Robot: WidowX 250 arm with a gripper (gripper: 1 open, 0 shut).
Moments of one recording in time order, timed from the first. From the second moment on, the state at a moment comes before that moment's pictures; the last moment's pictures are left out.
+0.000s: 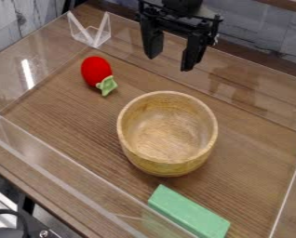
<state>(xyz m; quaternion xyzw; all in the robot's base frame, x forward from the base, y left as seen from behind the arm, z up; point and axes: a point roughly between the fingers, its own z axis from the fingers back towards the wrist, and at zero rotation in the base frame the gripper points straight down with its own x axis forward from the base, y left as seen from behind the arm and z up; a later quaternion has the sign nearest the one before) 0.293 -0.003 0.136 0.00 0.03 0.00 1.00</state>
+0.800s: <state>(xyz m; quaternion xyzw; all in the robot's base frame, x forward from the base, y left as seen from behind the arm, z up) 0.279 -0.002 0.117 0.00 0.08 0.03 1.00</state>
